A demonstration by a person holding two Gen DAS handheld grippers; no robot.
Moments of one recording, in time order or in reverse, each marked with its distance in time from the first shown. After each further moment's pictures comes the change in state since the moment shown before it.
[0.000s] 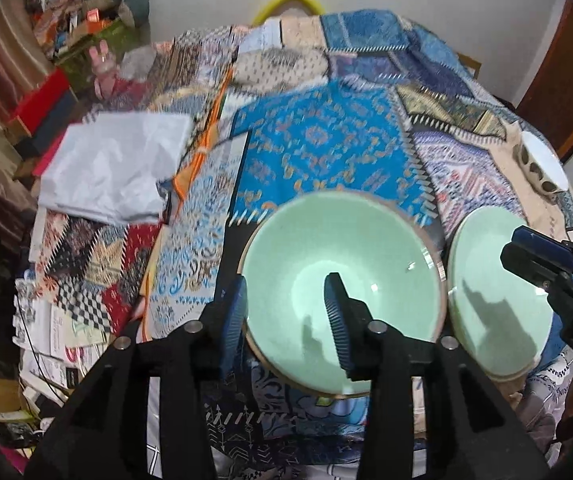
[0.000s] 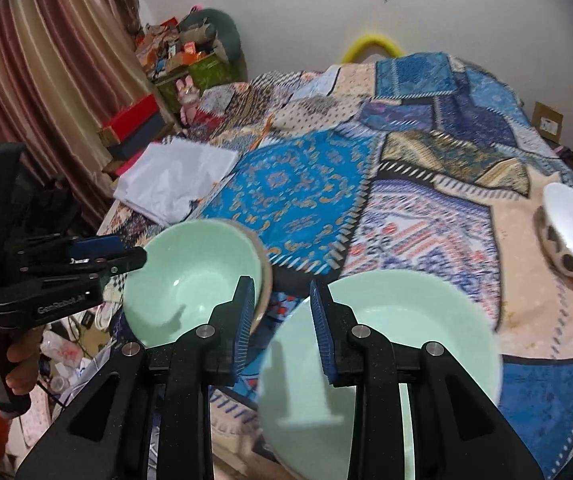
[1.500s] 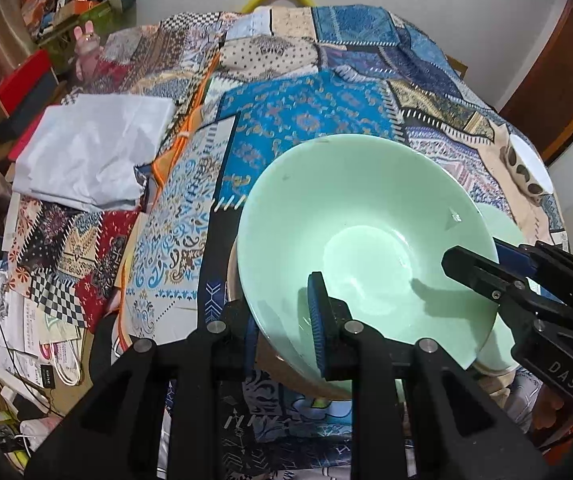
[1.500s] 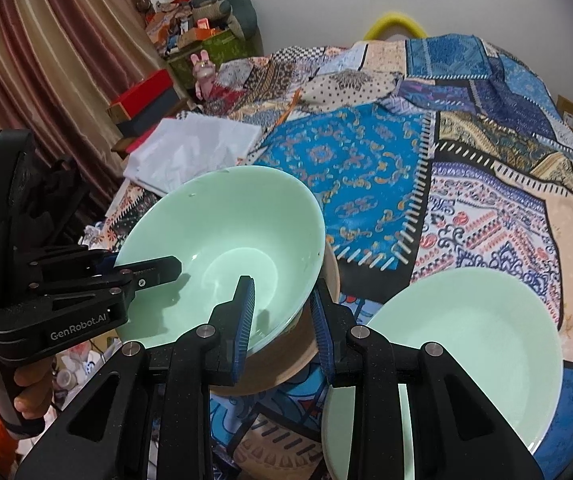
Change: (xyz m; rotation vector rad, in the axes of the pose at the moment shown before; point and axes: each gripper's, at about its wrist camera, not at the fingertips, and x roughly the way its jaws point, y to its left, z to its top) left arm 0.027 0.021 -0.009 -0.040 0.056 -0.117; right arm 0.067 0.049 -0.005 -0.020 0.118 0.068
